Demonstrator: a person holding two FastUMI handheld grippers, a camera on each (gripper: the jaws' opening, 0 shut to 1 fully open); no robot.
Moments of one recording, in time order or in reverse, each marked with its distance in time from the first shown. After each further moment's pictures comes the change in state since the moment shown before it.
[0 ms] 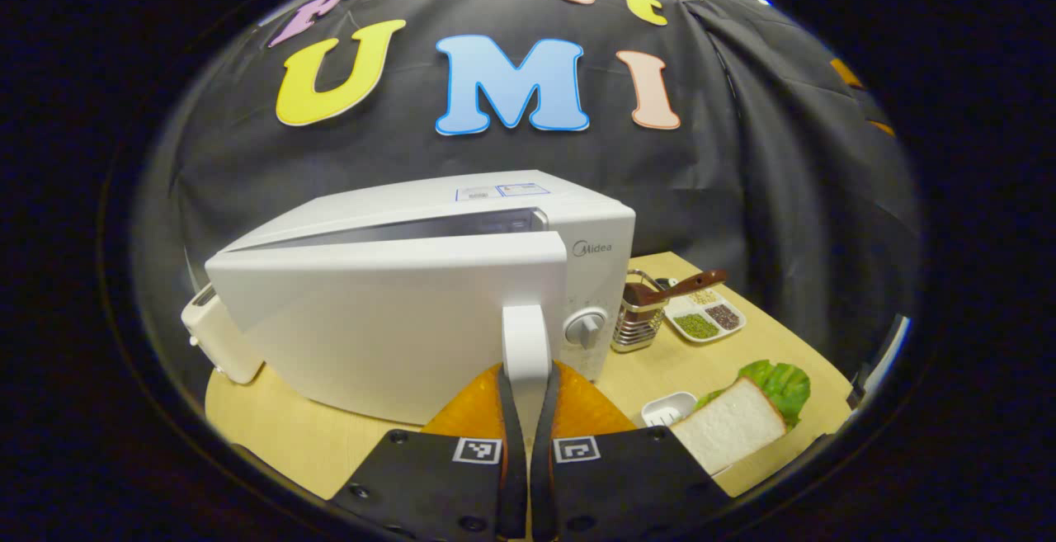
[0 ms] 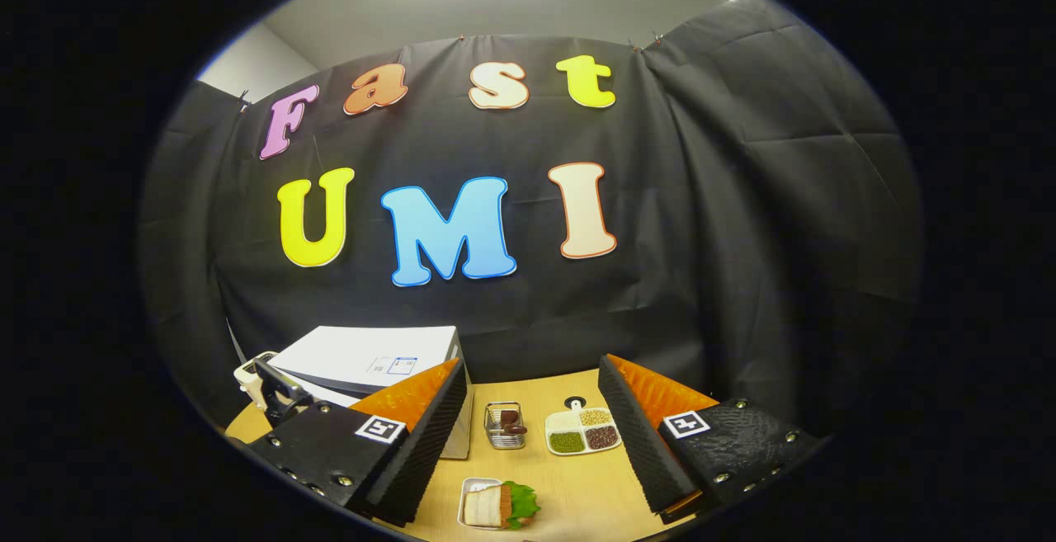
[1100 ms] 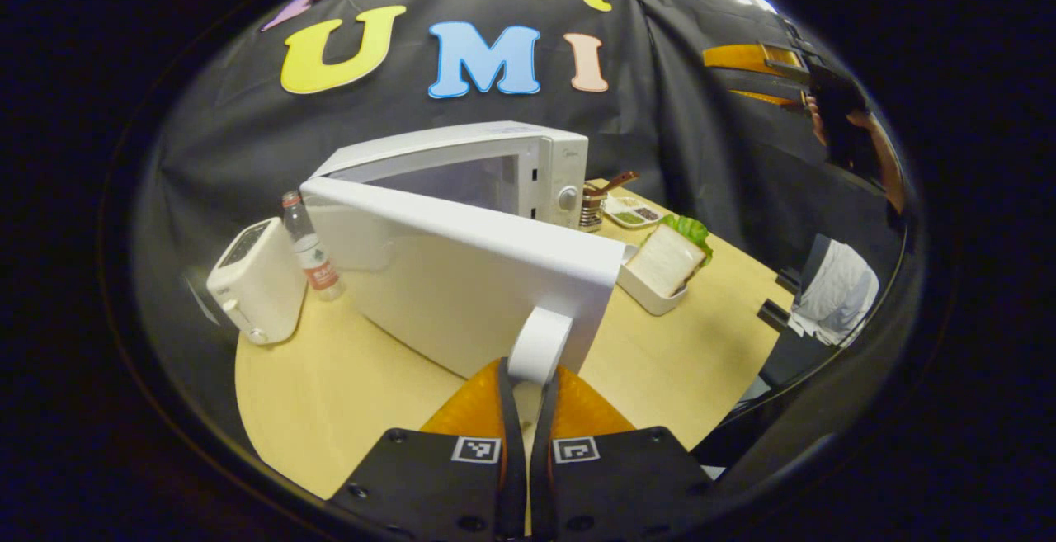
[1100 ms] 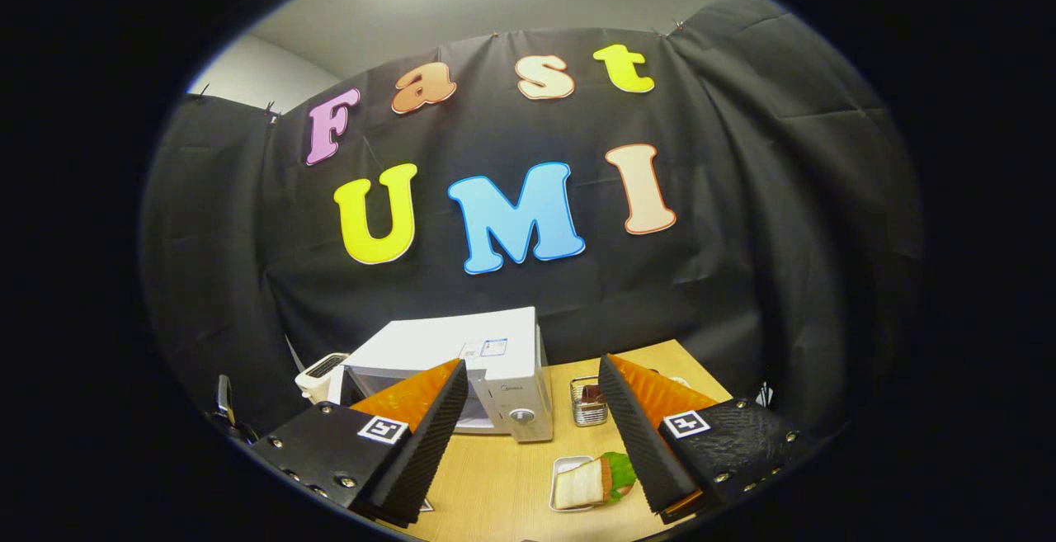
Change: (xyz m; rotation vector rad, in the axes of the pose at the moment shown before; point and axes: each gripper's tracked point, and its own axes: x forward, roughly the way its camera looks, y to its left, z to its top) left arm -0.222 0.133 -0.103 0.119 0.194 -0.230; right arm -0.039 0.106 -0.028 0.048 0.025 0.140
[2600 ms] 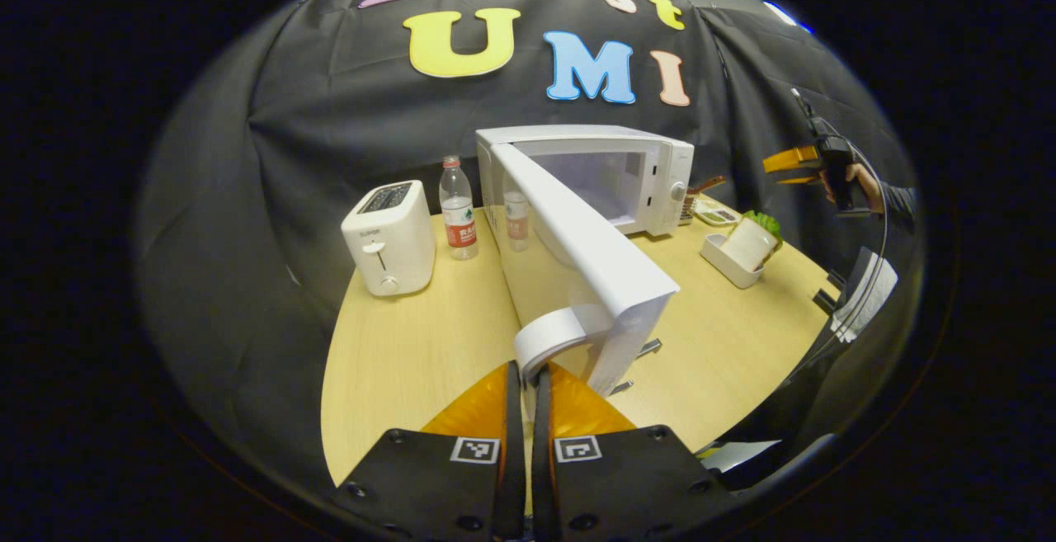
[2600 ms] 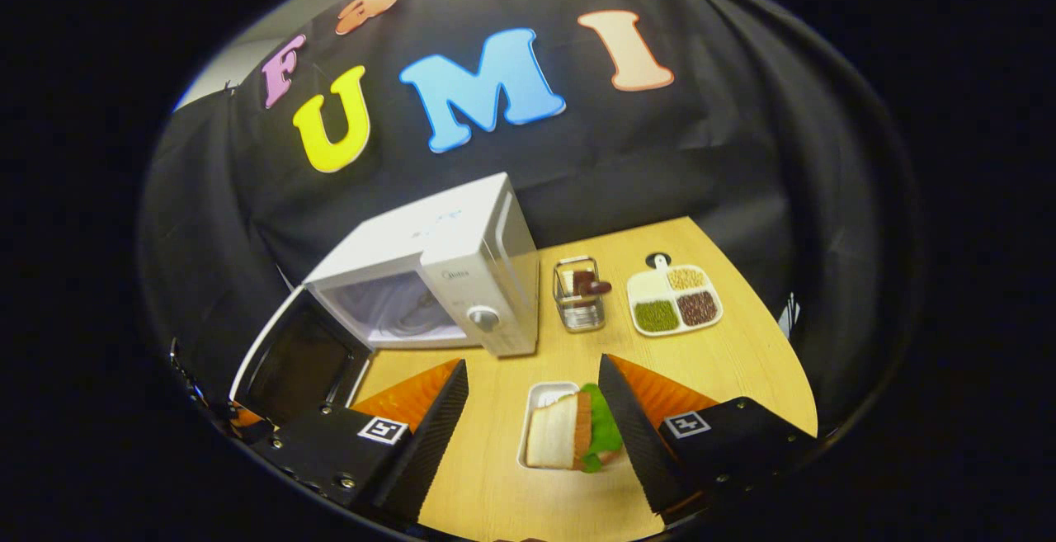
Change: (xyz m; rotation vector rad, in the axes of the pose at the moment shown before) left arm -0.106 0.151 -0.076 -0.085 -0.035 0.222; right arm 0.051 -0.091 -0.177 0.104 0.511 0.040
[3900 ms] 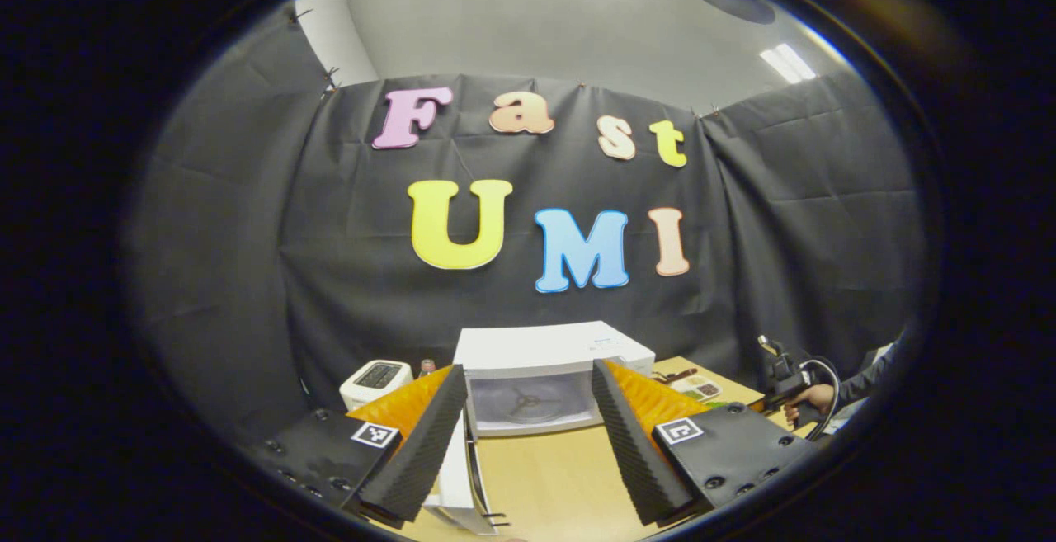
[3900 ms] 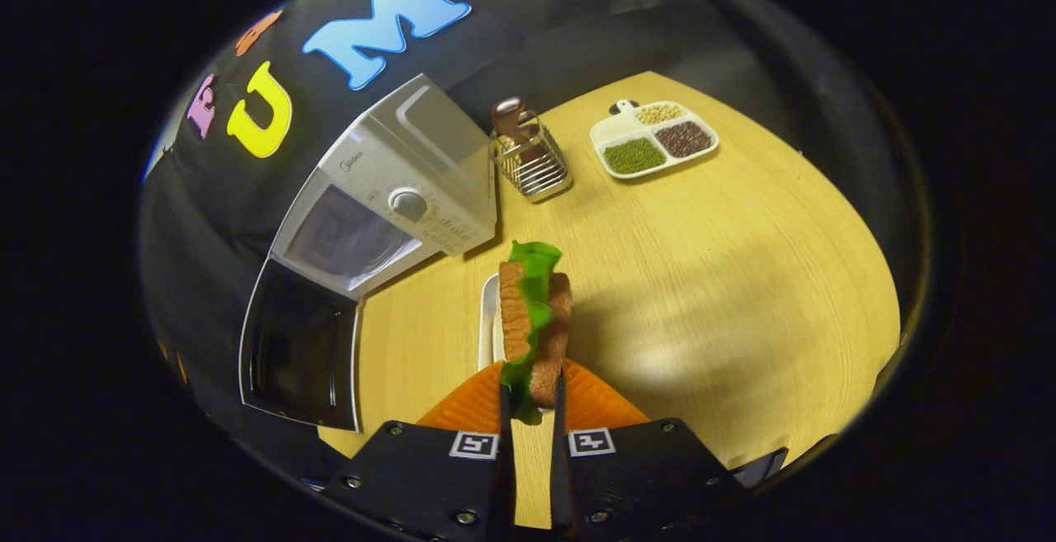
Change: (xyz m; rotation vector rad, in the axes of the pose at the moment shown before) left arm -0.102 -0.152 0.263 -0.065 -0.581 0.119; right arm 0.039 -0.020 -0.096 0.271 0.207 0.083
